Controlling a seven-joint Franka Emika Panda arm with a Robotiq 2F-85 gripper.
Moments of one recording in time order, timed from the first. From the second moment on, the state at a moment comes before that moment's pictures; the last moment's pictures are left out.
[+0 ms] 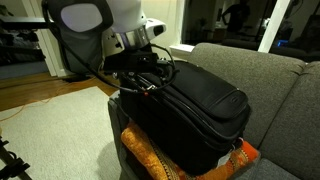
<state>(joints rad) -0.09 0.22 0.19 -2.42 0.60 3.09 -1.15</state>
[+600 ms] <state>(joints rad) -0.07 0.22 0.18 -2.44 0.60 3.13 -1.08</state>
